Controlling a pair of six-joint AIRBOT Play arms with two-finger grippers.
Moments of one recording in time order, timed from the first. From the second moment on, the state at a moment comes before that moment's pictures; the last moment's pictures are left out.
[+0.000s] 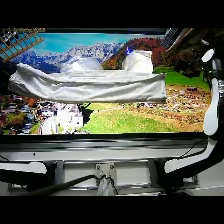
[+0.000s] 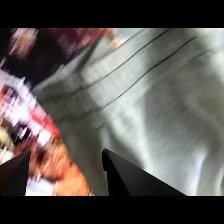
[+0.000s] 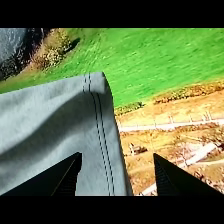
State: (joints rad) left arm 0.51 -1.59 1.44 1.56 -0.91 -1.81; right arm -0.27 -1.67 1.66 -1.41 1.10 1.62
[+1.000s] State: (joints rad) left arm 0.46 -1.74 1.29 1.19 -0.64 -1.58; right arm -0.27 -1.01 0.92 -1.30 1.05 1.58
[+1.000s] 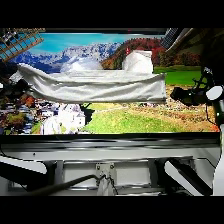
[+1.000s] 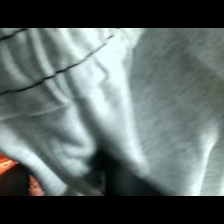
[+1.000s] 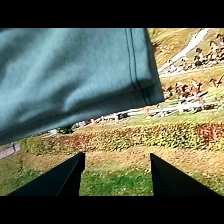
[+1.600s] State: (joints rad) left arm 0.51 -1.60 1.28 1.40 -0.87 -1.61; right arm -0.27 -0.99 0.61 -1.10 0.86 1.70
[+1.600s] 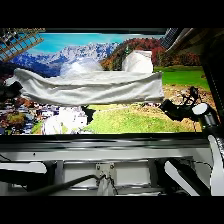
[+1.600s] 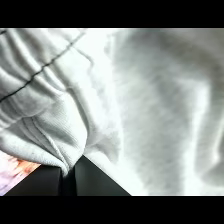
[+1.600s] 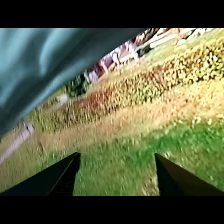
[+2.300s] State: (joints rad) left arm 0.52 -1.54 1.28 1.46 -0.91 -1.64; right arm -0.27 -1.30 0.66 -0.75 0.52 1.64
